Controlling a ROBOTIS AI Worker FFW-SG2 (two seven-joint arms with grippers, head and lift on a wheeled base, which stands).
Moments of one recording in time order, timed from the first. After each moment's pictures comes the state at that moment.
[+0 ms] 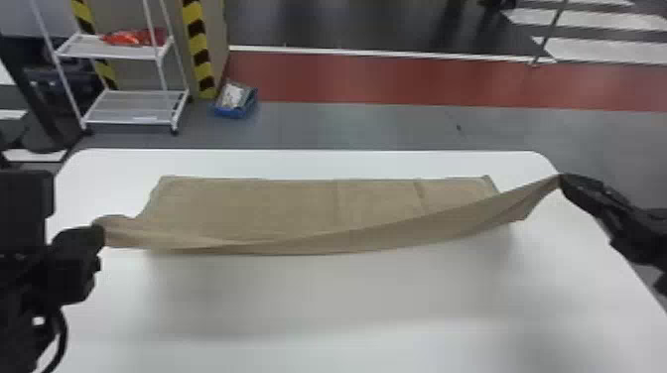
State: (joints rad) left arm 0.26 0.19 0.13 -2.41 0.19 1.17 0.26; right arm 0.16 -0.29 -0.52 -1.87 -0.29 0.47 0.63
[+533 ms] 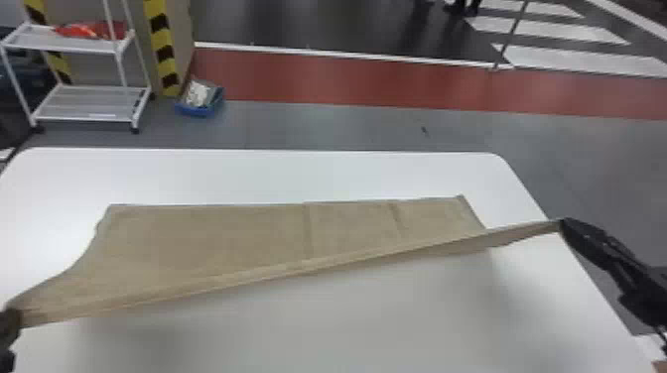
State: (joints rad) left arm 0.47 0.18 0.13 -2.67 0.17 1.41 0.33; right arm 0.33 -0.20 -0.74 -1.94 -0.37 0.44 0.80
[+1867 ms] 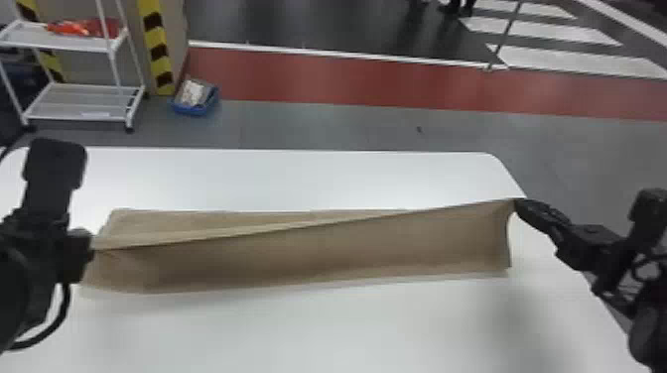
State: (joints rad) left arm -0.07 0.16 -0.08 -2.22 0.10 1.57 0.37; right arm -0.01 -0.22 -0.60 -1.63 -0.05 0.46 0.78
